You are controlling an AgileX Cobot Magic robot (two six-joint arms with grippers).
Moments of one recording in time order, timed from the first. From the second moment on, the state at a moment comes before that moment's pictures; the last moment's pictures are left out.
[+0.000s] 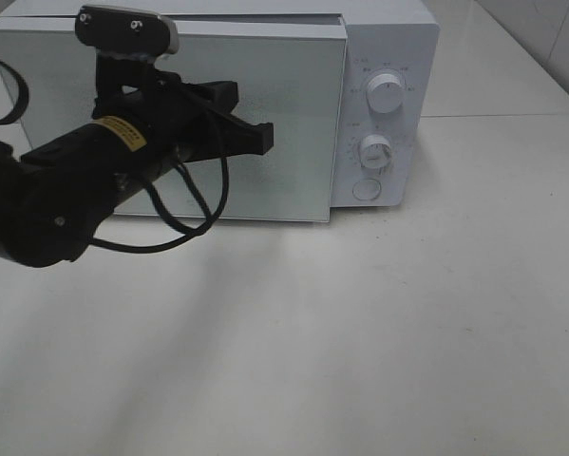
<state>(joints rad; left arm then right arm) -0.72 1.84 -0.82 -0.28 -0.82 0.08 0.00 0.00 -0.50 -0.08 1.00 0.03</state>
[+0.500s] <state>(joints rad) -0.74 1.96 -1.01 -0.31 -0.74 0.11 0.00 0.00 -0.50 -0.08 1.00 0.03</state>
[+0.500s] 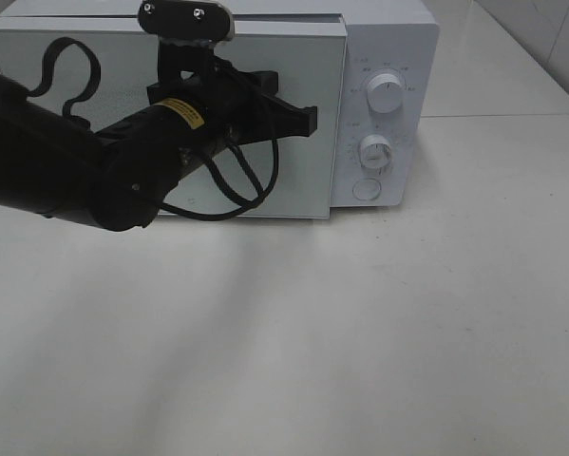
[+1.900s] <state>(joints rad) -0.73 1.97 -1.05 -0.41 -0.66 0.17 0.00 0.00 -0.50 -0.08 1.00 0.03</state>
